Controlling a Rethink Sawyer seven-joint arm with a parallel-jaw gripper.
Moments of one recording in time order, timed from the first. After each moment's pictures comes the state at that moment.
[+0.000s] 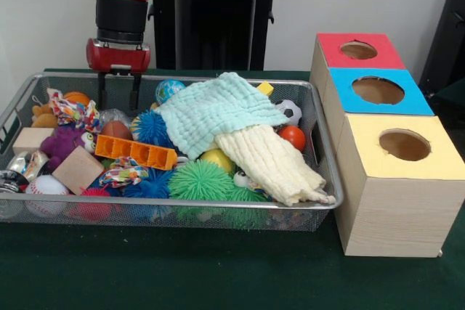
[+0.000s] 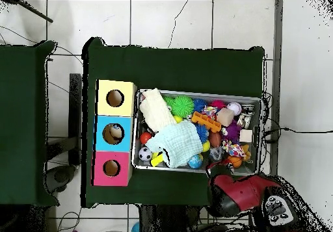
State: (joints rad) arm -0.53 -0.49 -0.13 1.80 -1.06 -0.22 1.84
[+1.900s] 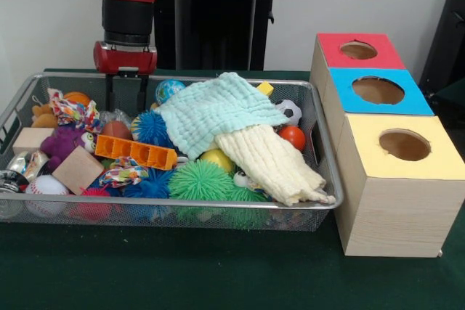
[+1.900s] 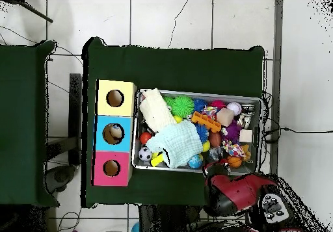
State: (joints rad) arm -0.52 -0.48 -0.12 1.81 -1.07 -0.22 1.84
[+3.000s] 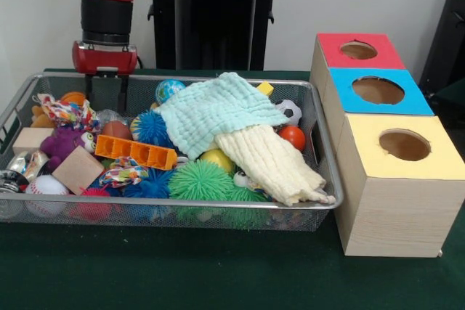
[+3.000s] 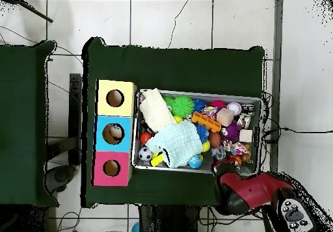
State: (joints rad) arm -0.67 -0.54 0.03 1.81 -1.16 -0.13 1.84
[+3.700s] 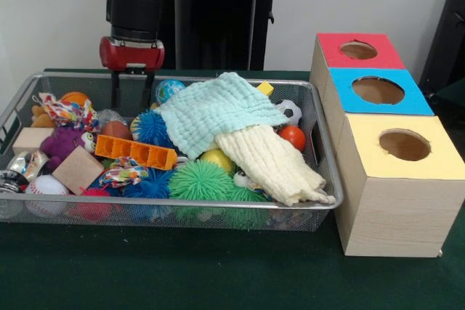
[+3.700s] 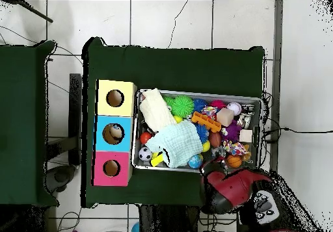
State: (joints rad) arm -0.46 -0.53 -0.10 1.81 -1.11 -0.14 1.84
